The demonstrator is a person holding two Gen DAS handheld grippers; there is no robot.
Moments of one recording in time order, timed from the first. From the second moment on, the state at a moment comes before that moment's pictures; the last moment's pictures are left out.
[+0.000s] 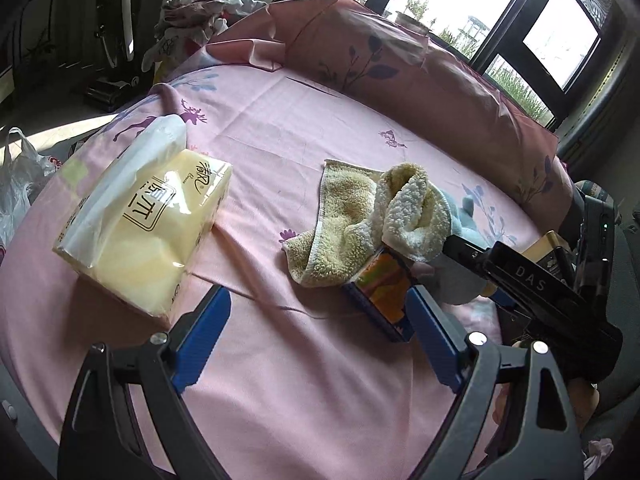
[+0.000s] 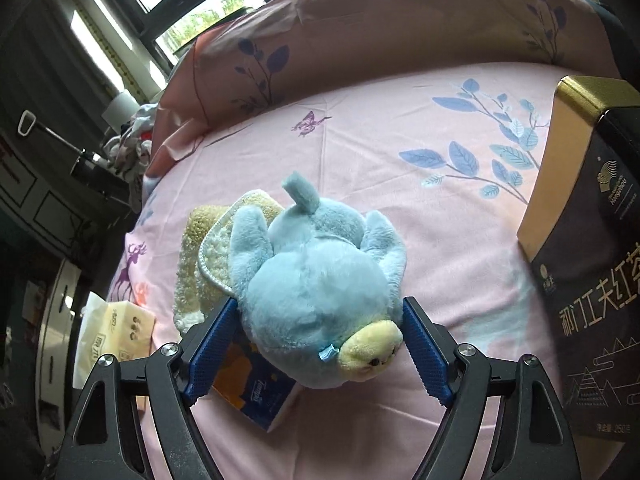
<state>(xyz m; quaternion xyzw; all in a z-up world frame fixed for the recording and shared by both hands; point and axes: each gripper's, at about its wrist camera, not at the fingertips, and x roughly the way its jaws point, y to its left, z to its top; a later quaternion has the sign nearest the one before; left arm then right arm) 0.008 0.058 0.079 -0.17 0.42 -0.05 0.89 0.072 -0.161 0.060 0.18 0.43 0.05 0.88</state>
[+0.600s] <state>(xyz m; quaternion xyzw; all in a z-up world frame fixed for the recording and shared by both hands) 0.007 0.058 0.080 -0.18 0.43 -0.07 0.88 -0.015 -0.169 0.105 0.11 0.41 0.01 0.90</state>
